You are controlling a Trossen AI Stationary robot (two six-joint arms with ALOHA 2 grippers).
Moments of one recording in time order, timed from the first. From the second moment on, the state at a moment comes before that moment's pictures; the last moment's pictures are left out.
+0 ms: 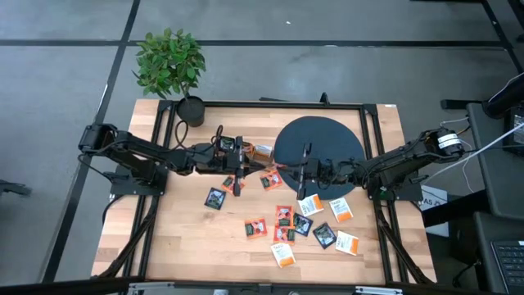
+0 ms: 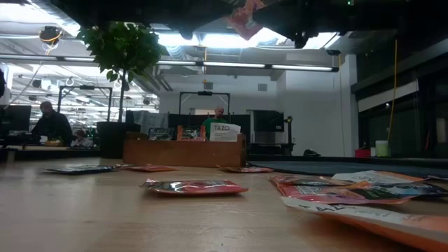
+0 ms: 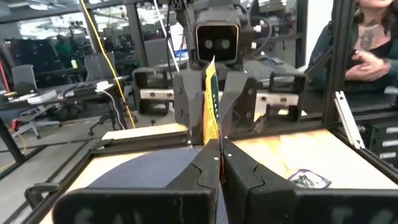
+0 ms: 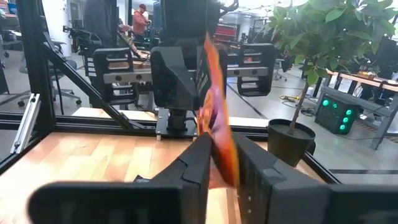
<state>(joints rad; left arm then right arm) -0.06 1.37 0.67 0.71 -0.08 0.13 0.17 1.38 0.57 0.87 0.32 -0.14</state>
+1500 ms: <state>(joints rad) 0.39 1.24 0.67 -0.15 0.31 0.46 0.18 1.76 0.67 0.95 0.28 0.20</state>
